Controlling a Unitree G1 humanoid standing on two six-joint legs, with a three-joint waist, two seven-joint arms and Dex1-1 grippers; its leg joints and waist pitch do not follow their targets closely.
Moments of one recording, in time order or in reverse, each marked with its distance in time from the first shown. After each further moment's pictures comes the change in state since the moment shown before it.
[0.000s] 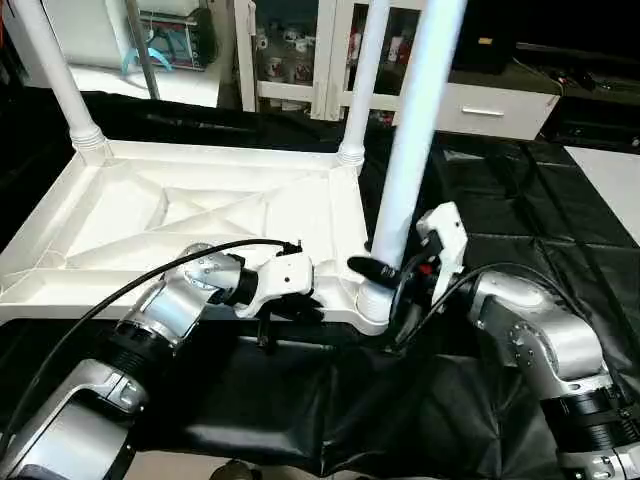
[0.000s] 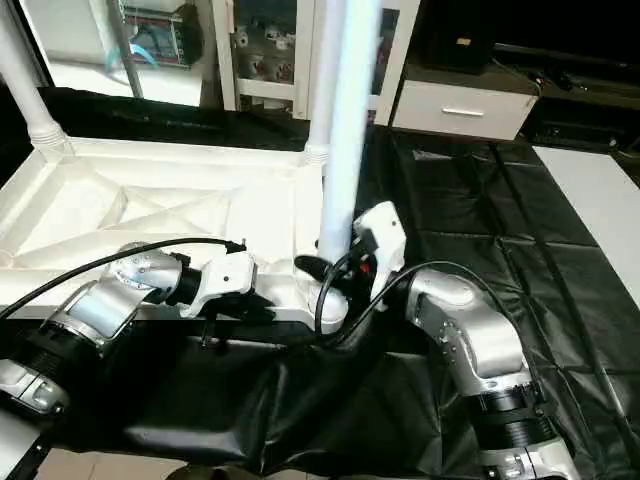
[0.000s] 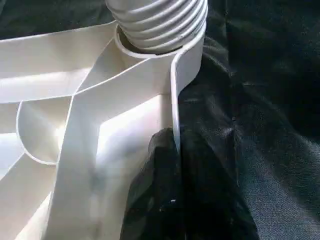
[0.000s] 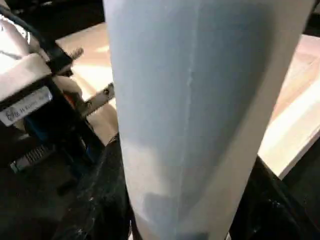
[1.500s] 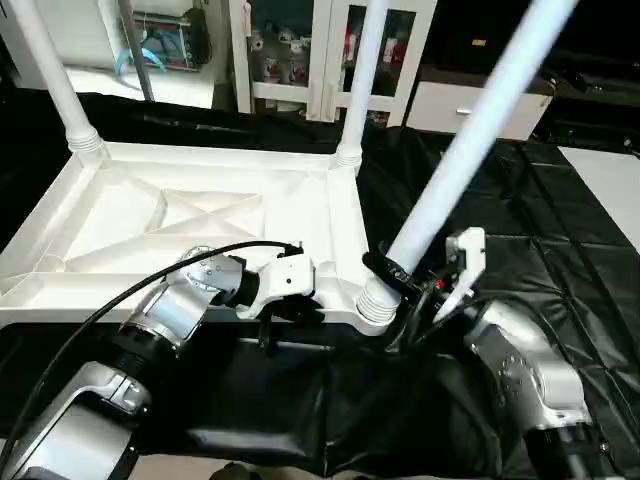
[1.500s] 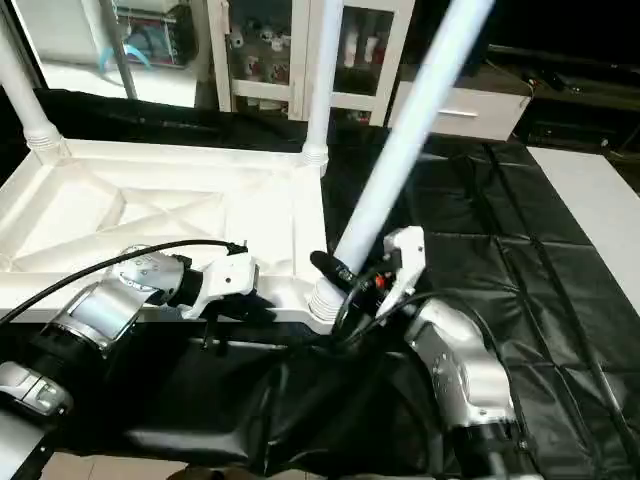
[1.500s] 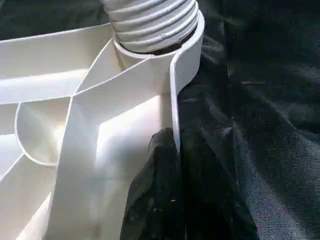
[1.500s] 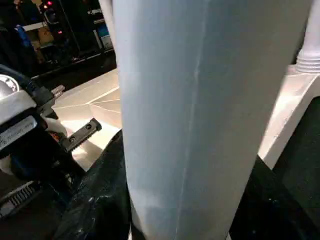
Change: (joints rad) left arm 0.007 -0.018 0.017 0.002 0.031 0.005 -0.005; right arm 0.155 0.138 -0.112 0.124 0.047 -0.330 0.004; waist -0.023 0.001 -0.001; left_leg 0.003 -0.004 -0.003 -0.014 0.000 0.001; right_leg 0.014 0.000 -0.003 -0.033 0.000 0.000
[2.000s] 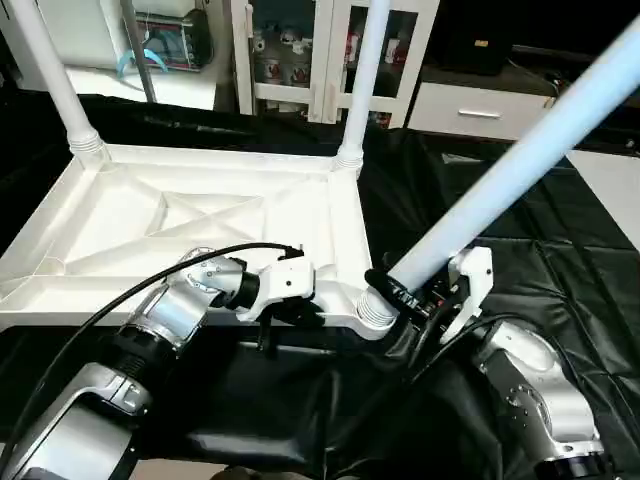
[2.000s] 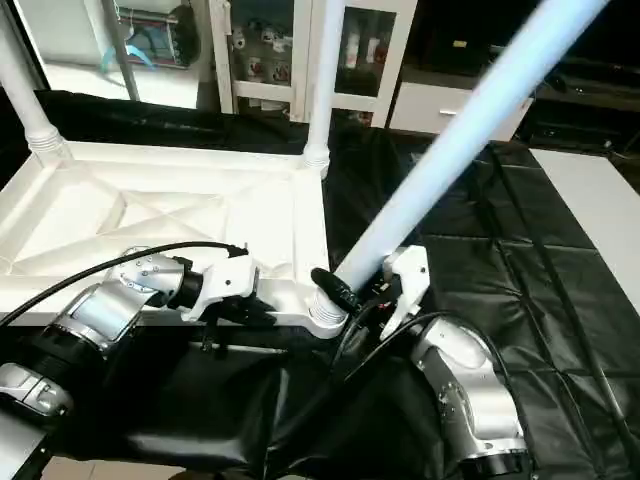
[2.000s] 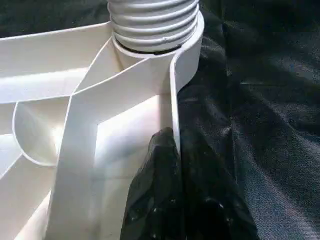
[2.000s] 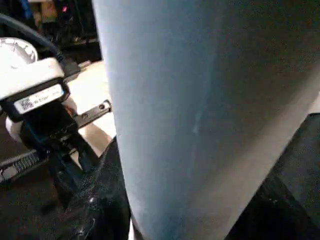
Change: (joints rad) left arm 0.004 0.000 0.000 0.002 0.001 0.002 -0.015; right arm 0.074 -0.056 0.072 -0.094 -0.079 -0.057 0.002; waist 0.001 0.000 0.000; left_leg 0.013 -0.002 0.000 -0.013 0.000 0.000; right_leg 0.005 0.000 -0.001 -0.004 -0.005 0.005
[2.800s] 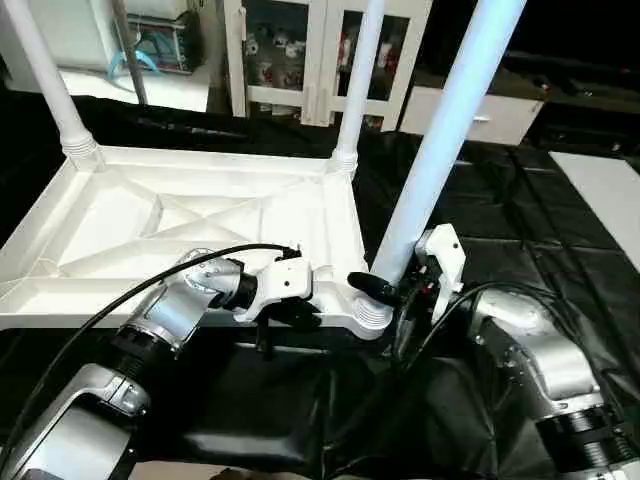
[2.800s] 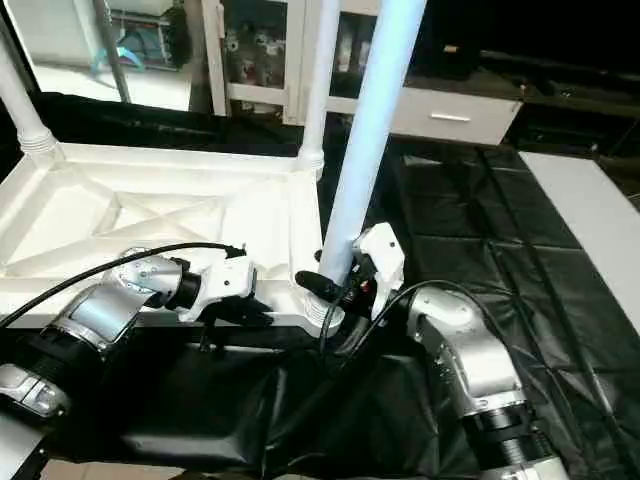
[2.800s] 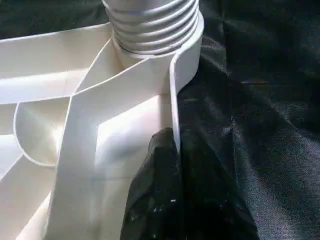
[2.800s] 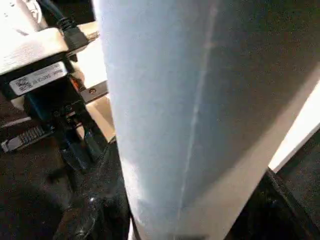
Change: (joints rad) left arm 0.006 0.003 0.003 0.001 0.012 0.015 0.012; right arm -0.124 -0.047 0.064 0.047 -0.058 0.126 0.032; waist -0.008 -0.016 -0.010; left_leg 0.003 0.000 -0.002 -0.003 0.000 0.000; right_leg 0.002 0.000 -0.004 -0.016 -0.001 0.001
